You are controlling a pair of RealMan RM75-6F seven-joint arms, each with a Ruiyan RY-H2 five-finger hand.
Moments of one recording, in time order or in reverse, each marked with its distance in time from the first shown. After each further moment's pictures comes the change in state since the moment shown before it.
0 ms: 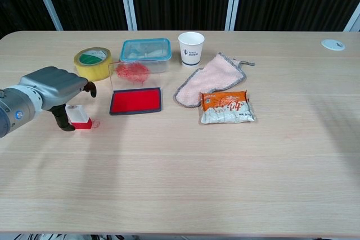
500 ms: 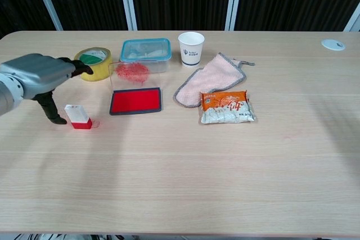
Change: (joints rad) left arm 0.045 0.121 0.006 -0.167 0.086 0.076 -0.070; right arm -0.001 0.000 0.000 0.005 -0.006 0.005 -0.006
